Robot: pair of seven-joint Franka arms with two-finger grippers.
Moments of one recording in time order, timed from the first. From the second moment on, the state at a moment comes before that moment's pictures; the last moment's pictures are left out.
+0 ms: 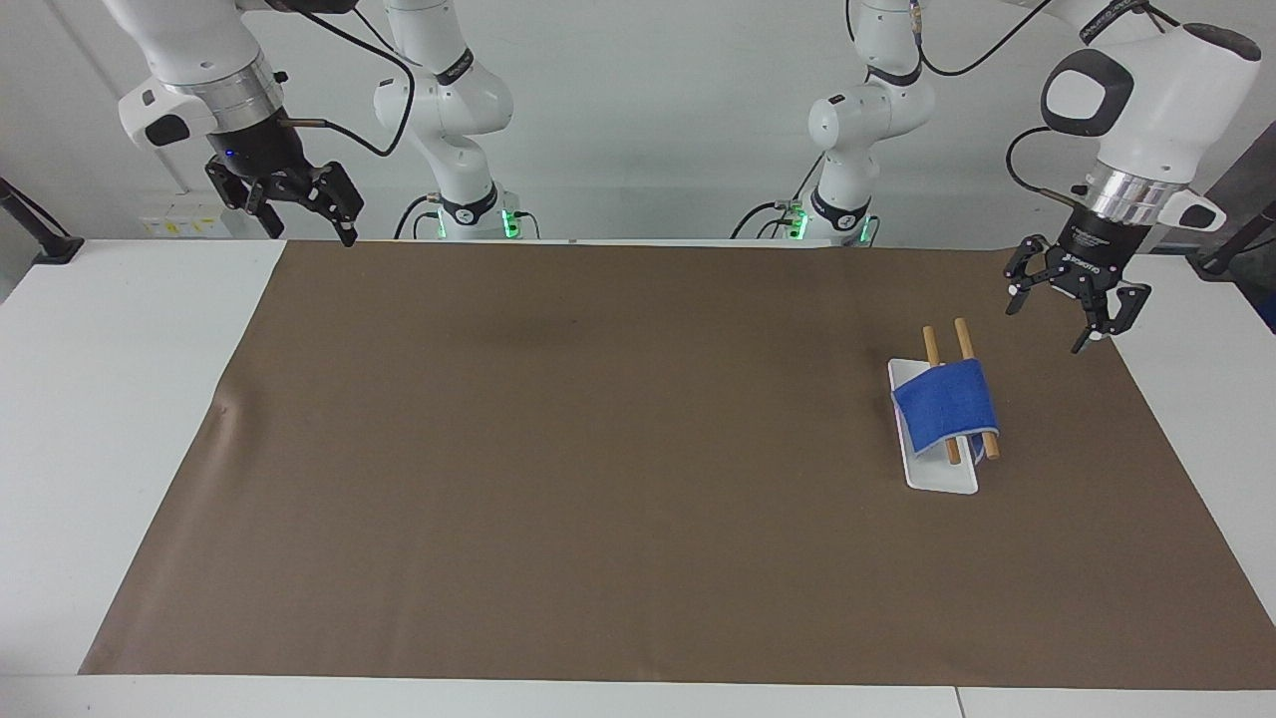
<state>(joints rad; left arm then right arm) 0.29 -0.16 -0.21 -2.00 -0.18 2.12 -1.75 0.06 -0.05 -0.11 -1.54 0.02 1.49 0.13</state>
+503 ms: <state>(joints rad) 0.16 -0.08 -0.21 -1.82 -0.14 2.07 -1.53 0.10 -0.06 -0.16 -1.54 0.02 1.48 0.13</state>
